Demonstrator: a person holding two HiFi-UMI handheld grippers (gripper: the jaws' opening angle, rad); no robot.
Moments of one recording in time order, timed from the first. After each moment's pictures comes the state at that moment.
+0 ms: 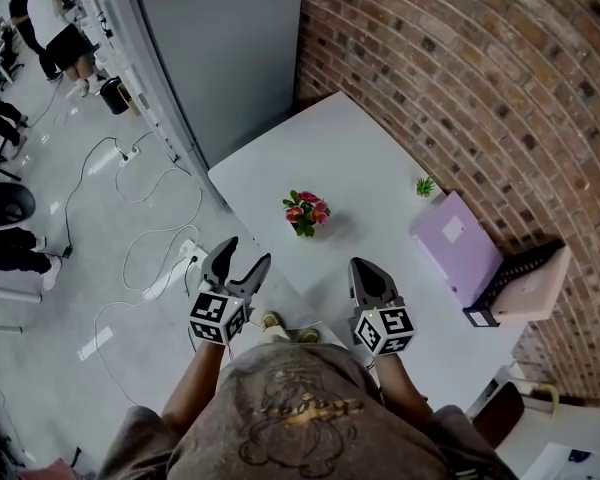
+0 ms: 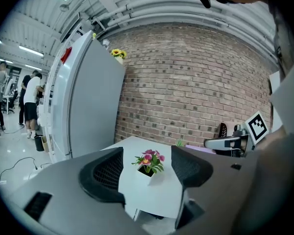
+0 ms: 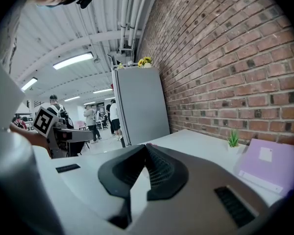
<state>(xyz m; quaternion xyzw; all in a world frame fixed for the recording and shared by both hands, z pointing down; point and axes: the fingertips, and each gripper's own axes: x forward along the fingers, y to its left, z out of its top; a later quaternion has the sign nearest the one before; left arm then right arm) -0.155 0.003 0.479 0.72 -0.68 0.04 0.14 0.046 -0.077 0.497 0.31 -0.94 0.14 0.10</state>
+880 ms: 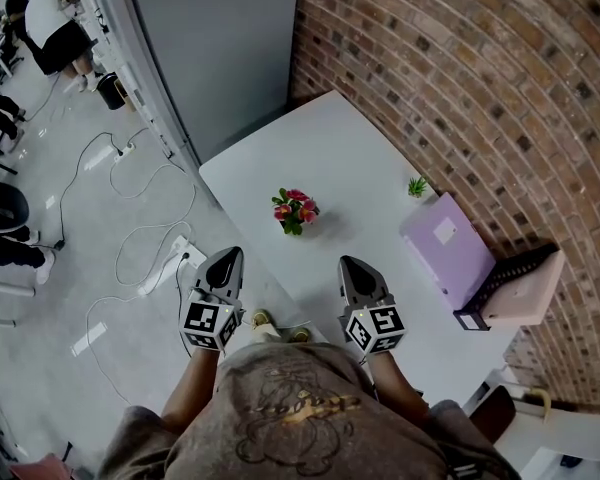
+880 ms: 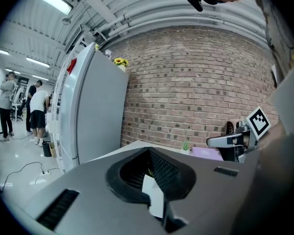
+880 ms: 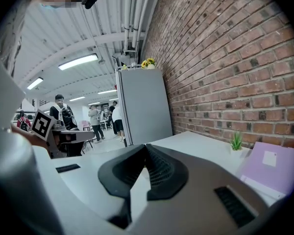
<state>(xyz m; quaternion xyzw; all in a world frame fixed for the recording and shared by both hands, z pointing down) -0.151 0.014 0.483 0.69 -0.72 0.03 0.10 0.050 -0.084 0.500 0.28 -0.95 0.13 0.09</state>
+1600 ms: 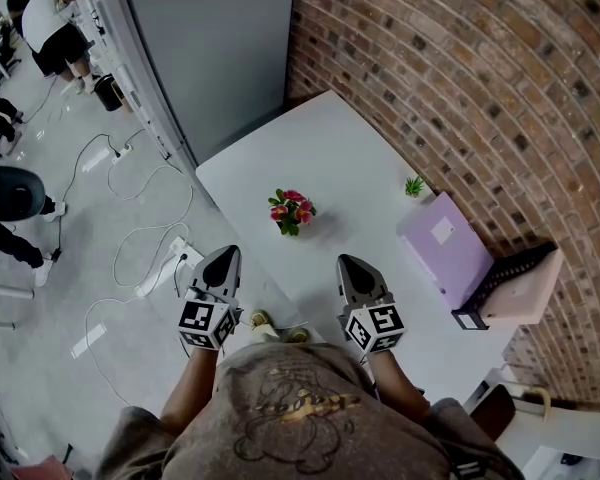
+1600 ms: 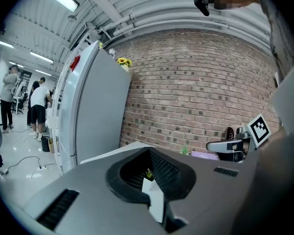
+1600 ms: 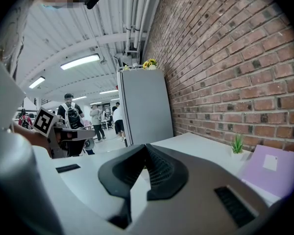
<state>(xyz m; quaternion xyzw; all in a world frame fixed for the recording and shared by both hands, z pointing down) -0.153 0.007 0.474 0.69 -0.72 0.00 0.12 0.049 -0.087 0.495 0.28 -0.95 0.12 0.09</state>
